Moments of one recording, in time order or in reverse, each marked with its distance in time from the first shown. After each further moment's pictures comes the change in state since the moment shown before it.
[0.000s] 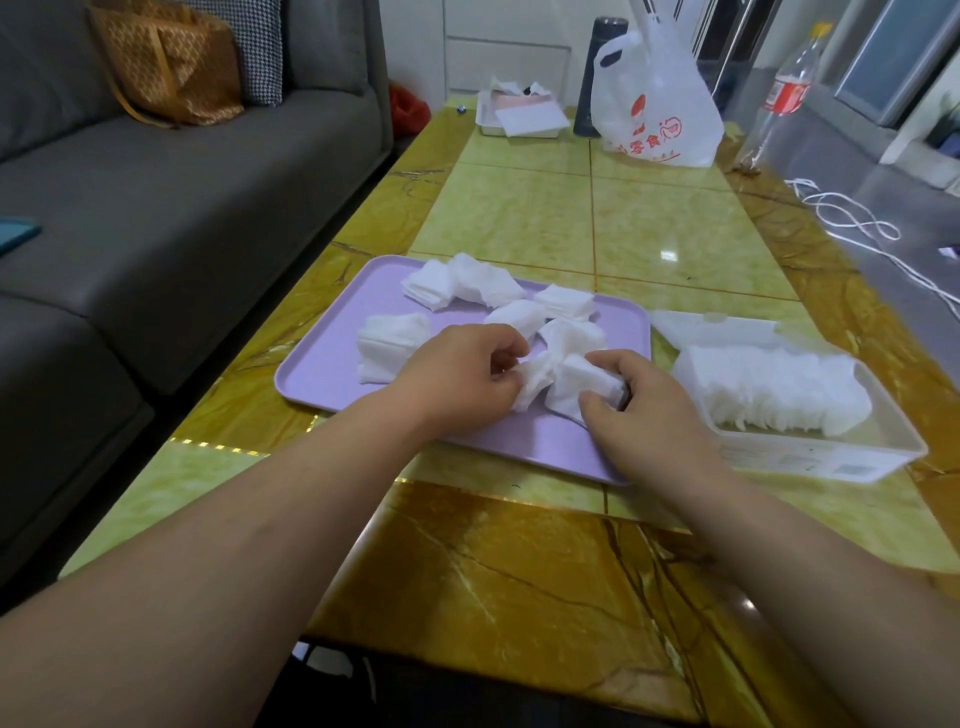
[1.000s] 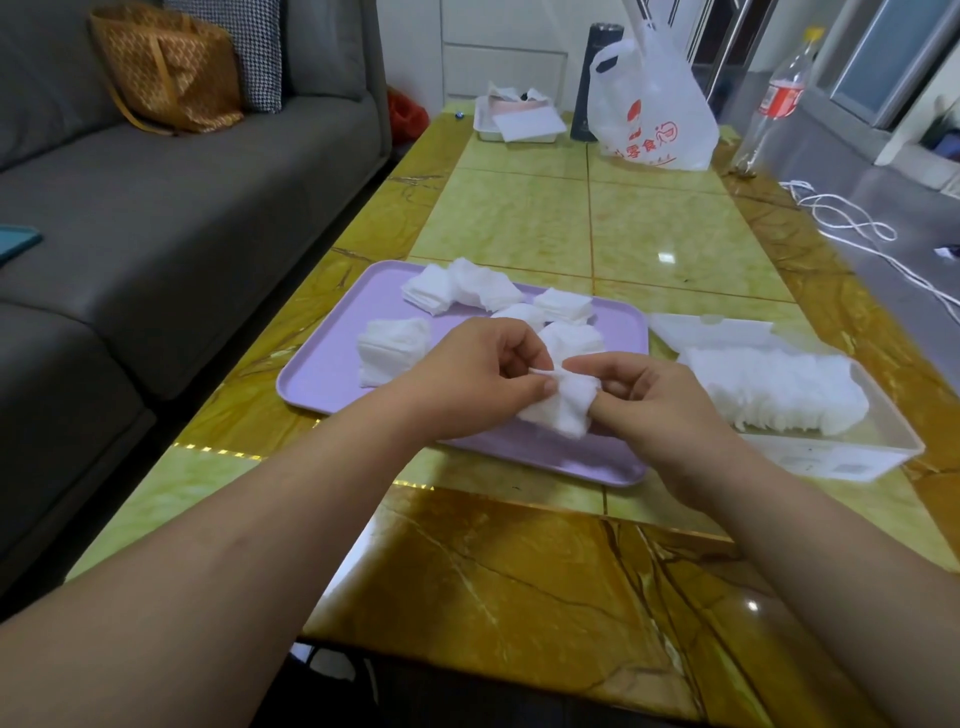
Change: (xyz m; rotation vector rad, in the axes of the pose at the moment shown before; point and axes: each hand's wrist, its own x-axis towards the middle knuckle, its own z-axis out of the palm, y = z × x) left_hand -0.011 0.022 -0.012 -0.335 -0.101 0.051; right_hand 0.003 -0.004 -0.012 0.537 -0.180 0.064
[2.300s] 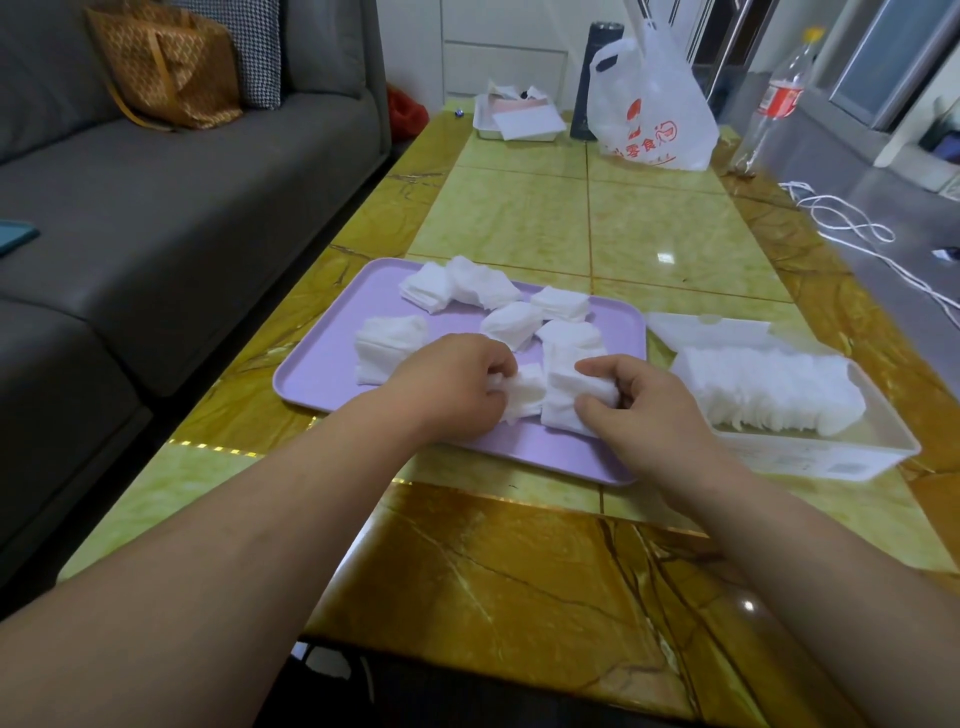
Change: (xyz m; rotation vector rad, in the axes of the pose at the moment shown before) left_hand 0.007 -0.020 -0.003 0.558 0.001 -0.055; right_hand 0.001 0.009 0.002 -0.372 0.122 -0.037
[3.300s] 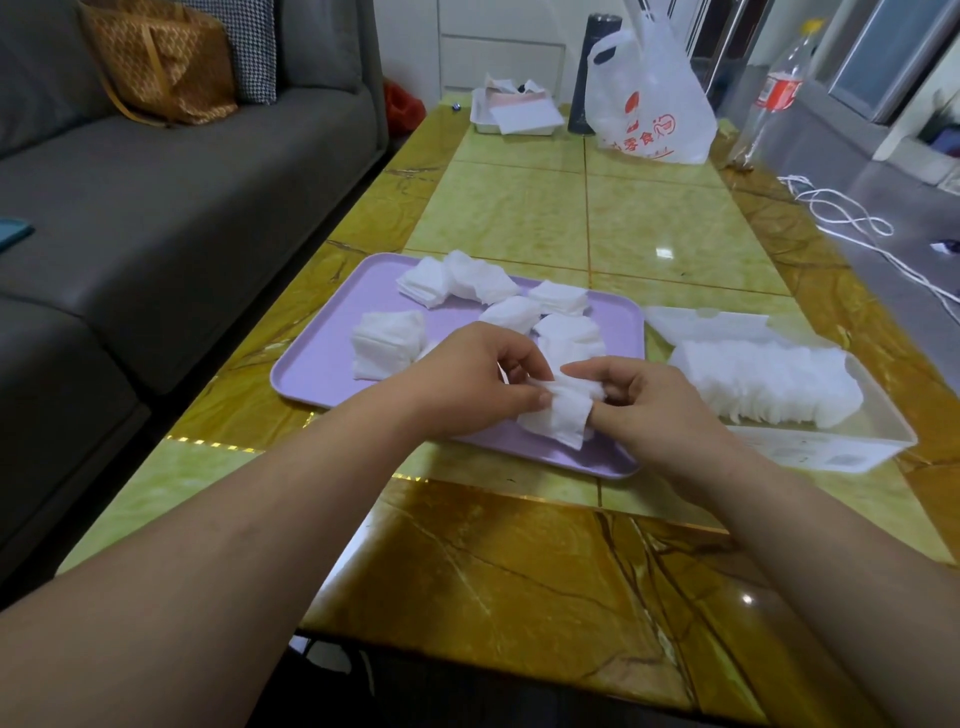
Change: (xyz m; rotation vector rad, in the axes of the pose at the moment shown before) left_hand -0.004 0.017 -0.001 -0.445 -0.045 0.042; right_hand 0.004 0.004 -0.007 0.160 -0.141 0.033
